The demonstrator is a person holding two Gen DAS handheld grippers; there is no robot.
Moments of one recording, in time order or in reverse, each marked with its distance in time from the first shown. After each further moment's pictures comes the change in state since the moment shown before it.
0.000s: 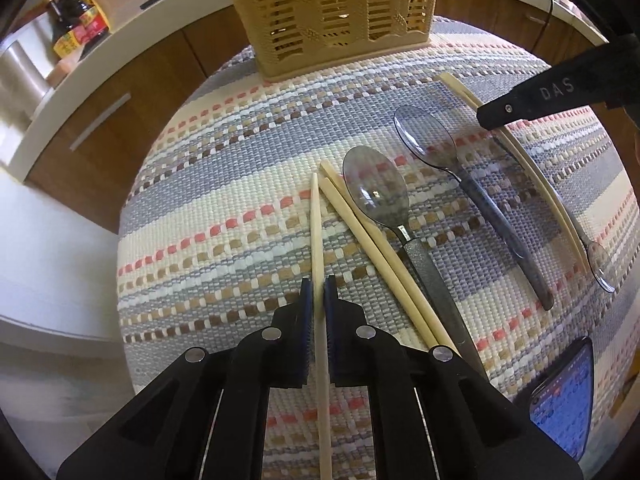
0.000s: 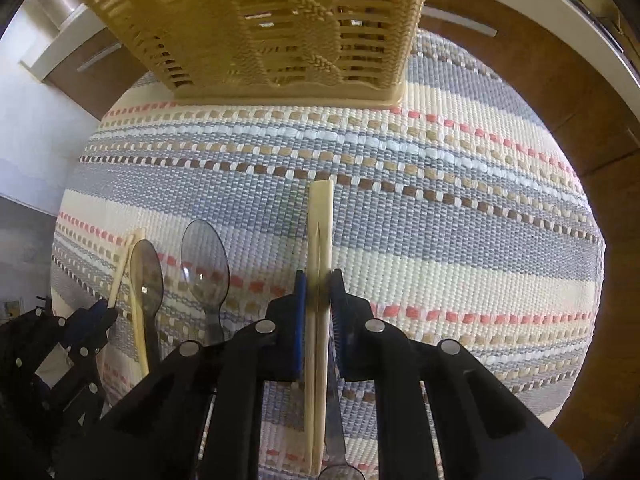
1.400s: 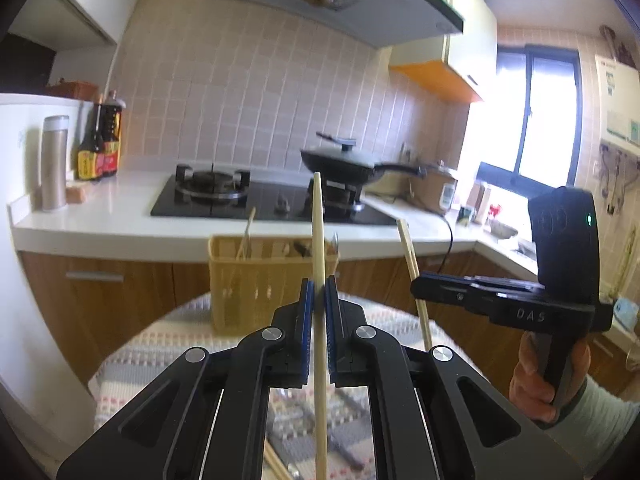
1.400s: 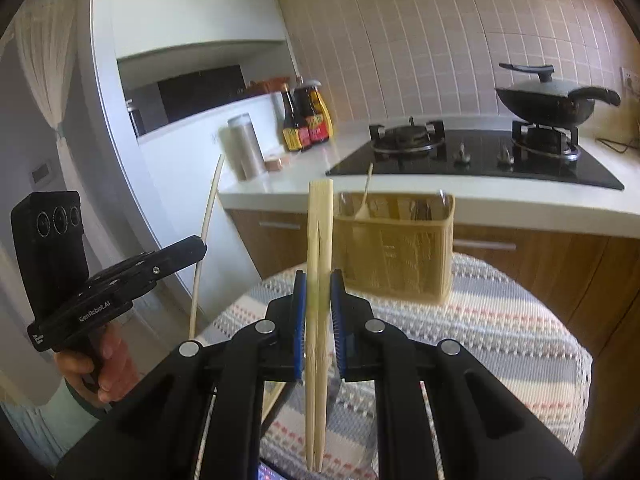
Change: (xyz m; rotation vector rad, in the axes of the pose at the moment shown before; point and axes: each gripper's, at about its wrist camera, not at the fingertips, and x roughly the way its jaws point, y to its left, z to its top) left arm -0.184 0.009 -0.008 -0.193 -0.862 -0.314; right arm -0.193 -0.047 -0.102 -0.223 -0.782 0.425
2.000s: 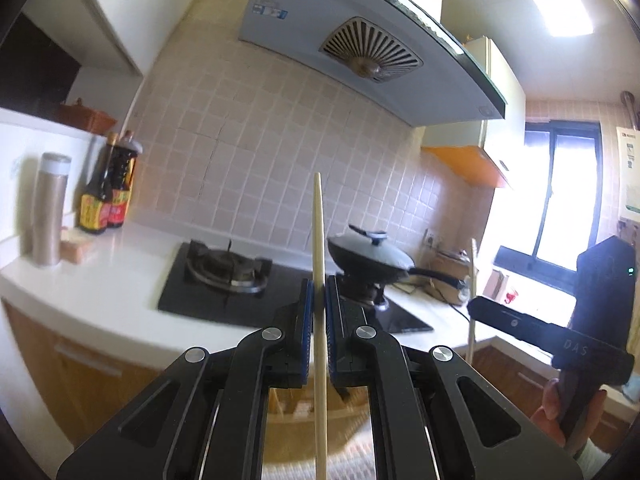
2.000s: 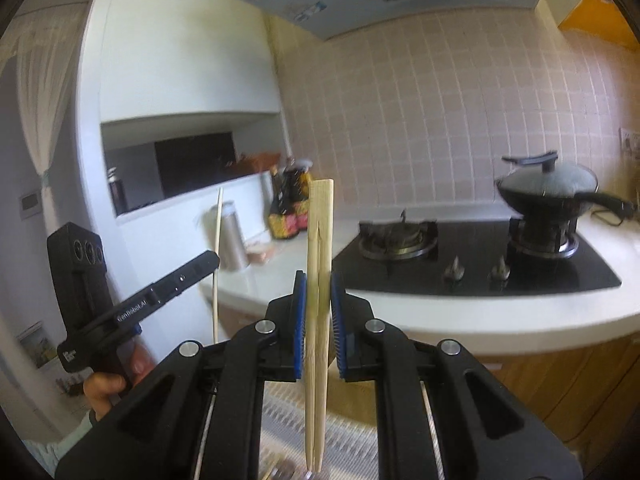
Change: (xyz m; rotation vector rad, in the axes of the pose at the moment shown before) left arm 0.064 0.070 0.103 -0.098 -0.250 0.027; right arm 0.021 -0.013 0.117 -0.047 -0.248 -0.068
